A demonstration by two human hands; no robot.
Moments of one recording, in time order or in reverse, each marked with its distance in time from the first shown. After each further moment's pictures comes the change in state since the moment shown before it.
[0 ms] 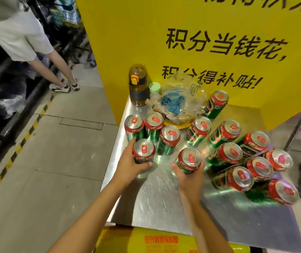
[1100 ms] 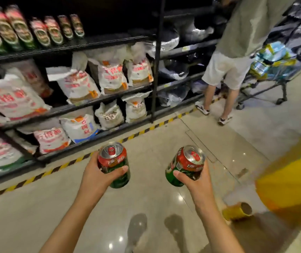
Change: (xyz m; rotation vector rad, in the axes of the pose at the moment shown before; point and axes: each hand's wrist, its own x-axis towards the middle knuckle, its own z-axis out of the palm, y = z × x) left_hand -0.381 -0.125 -0.424 -0.278 1.138 -0.281; right_hand -0.391 -0.119 0.307 0.001 -1.275 -0.287
